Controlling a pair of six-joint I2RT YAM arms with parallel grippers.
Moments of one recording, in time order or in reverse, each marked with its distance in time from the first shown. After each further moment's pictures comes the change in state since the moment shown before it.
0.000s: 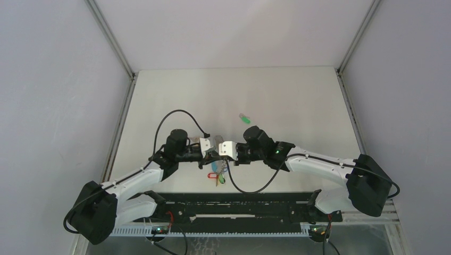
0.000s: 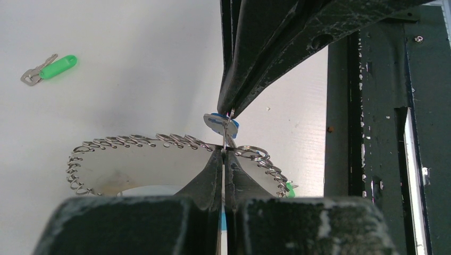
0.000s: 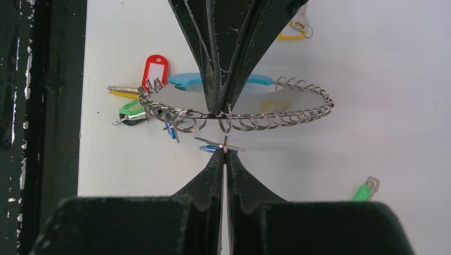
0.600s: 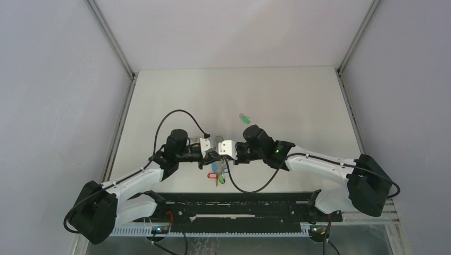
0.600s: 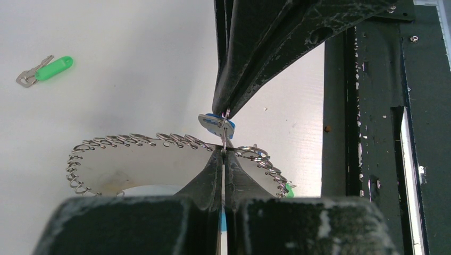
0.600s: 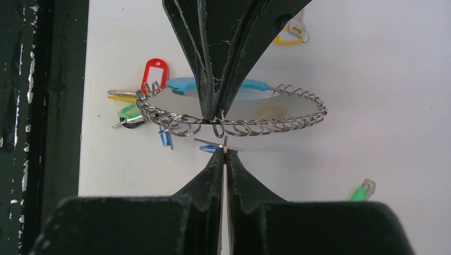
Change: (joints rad) left arm 0.000 0.004 0.000 0.000 0.013 0.000; right arm 0.001 0.000 0.019 -0.010 -0.005 0.000
